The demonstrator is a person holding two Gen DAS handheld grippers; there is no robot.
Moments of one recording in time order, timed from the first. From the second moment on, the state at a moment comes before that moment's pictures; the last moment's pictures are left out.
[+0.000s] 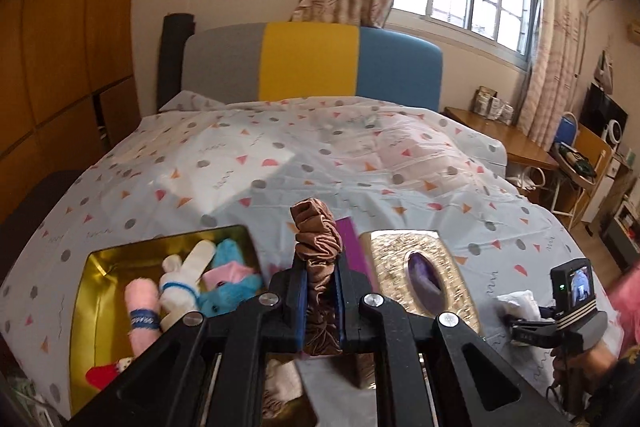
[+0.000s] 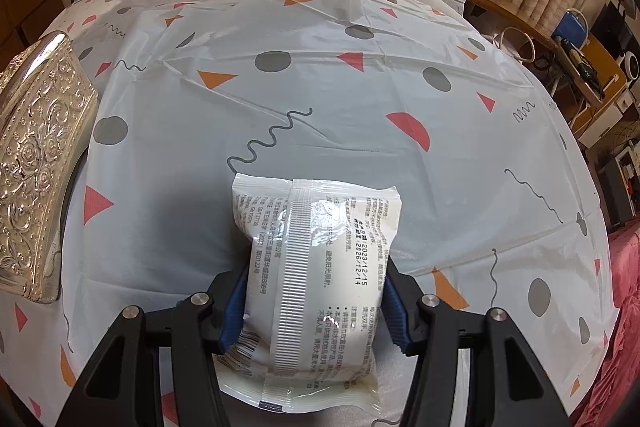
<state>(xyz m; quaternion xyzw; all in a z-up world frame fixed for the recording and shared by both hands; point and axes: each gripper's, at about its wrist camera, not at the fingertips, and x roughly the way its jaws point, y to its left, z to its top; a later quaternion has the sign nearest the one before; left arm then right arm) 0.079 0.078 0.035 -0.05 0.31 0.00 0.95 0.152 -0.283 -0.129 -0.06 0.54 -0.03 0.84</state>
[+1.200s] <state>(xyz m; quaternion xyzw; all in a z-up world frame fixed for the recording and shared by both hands) -0.031 0.275 -0.061 -0.23 0.41 0.15 0.87 0.149 -0.272 -0.131 -0.12 0.52 -0.03 0.84</state>
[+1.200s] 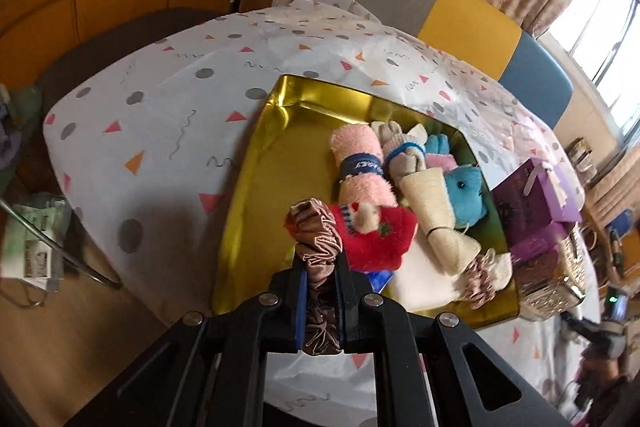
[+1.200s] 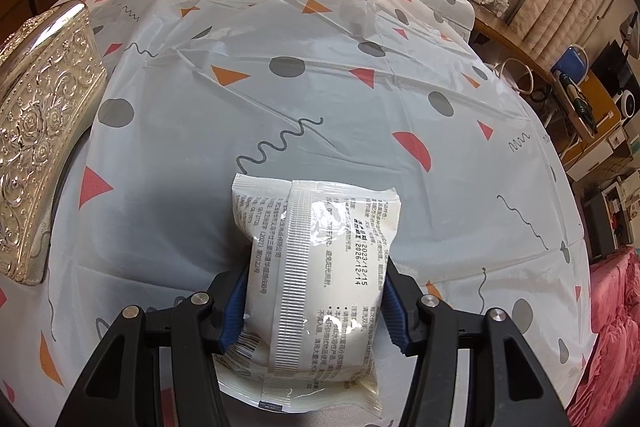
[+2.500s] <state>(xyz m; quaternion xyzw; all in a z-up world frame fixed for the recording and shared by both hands) 0.001 0.248 -0.051 -0.11 0.39 0.20 0.89 0.150 -0.270 -0.130 -0.13 0.52 -0.03 0.84</state>
